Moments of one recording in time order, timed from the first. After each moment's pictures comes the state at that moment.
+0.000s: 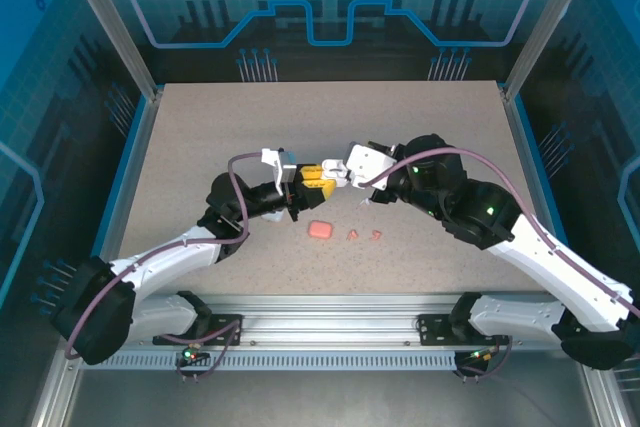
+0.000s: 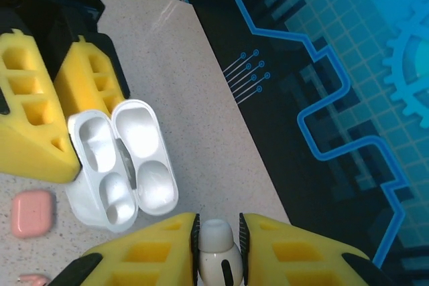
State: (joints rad) left arm -0.59 1.20 0.58 0.85 0.64 -0.33; right arm 0.89 1.07 1.32 -0.65 0.22 -0.70
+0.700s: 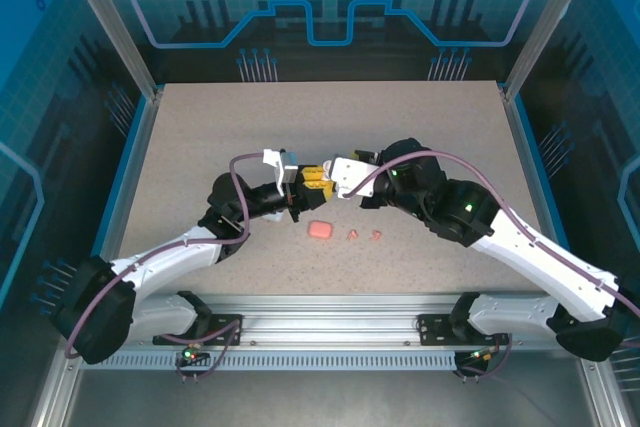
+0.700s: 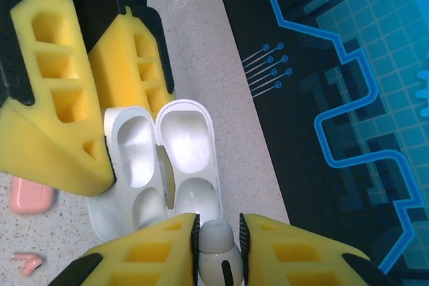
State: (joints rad) left arm -0.60 1.20 0.58 0.84 0.64 -0.33; right arm 0.92 1.12 1.28 -0.64 0.23 -0.77
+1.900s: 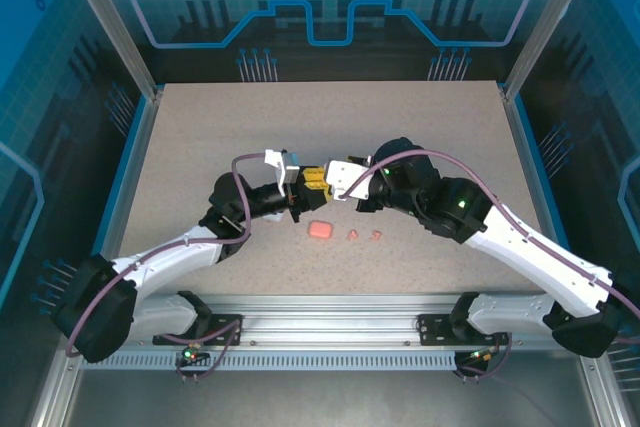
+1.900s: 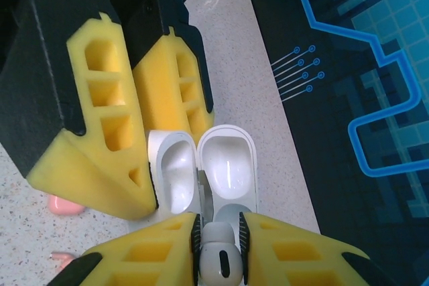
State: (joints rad) left arm -0.60 1.21 0.58 0.84 0.64 -0.33; right arm 0.92 1.16 1.30 -0.68 0.15 -0.73
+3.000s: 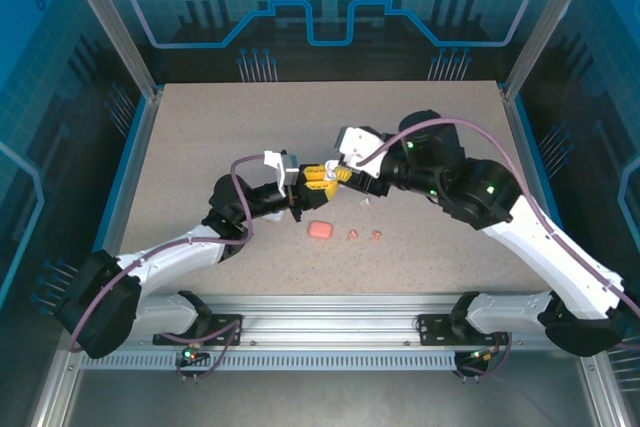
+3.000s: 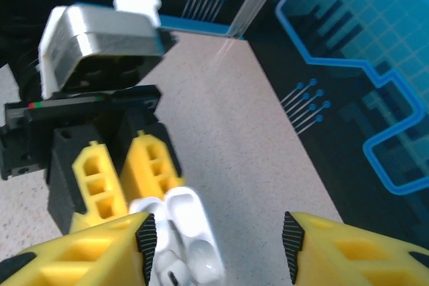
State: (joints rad) left arm -0.61 1.23 0.57 0.93 0.64 -0.29; right arm 0.83 1.17 1.54 -0.78 -0.03 -0.52
